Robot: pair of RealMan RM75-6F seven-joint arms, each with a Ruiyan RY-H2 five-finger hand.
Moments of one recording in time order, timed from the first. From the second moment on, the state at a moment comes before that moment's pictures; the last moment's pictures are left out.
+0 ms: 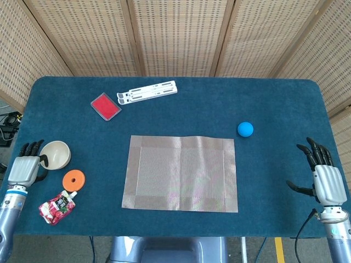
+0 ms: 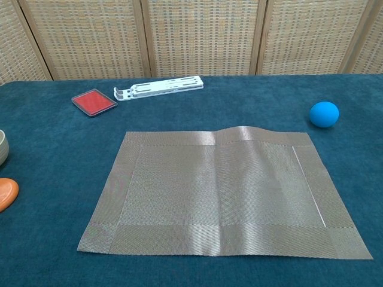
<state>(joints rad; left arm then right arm) -0.33 -1.51 -0.03 -0.88 1.35 1.11 -0.09 0.15 -1.11 0.14 -1.65 -1.44 1.43 0.18</state>
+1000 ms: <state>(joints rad) -0.41 -1.52 -0.06 -1.12 1.46 1.20 0.04 0.15 -1.10 0.15 -1.65 -1.43 1.43 0.20</state>
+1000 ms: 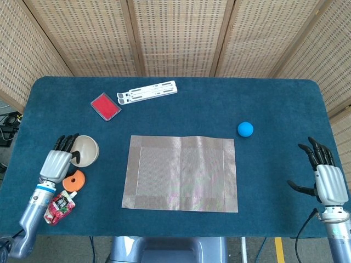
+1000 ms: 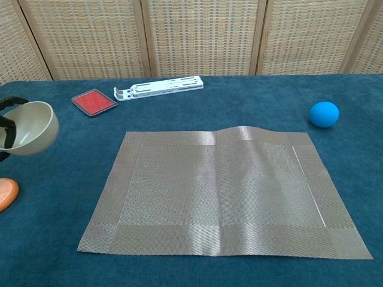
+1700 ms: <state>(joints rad) -0.65 -1.70 -0.14 -1.46 1.41 1.02 0.57 0.15 -1.07 0.16 -1.65 -1.41 1.42 0.27</state>
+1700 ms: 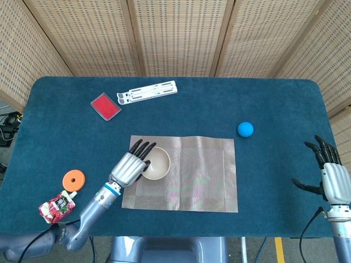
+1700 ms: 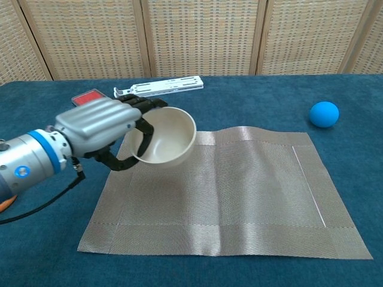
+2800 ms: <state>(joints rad) -0.71 -1.75 -0.17 -1.58 1.15 1.07 0.77 0.15 -1.06 0.16 -1.65 -1.41 1.41 0.30</state>
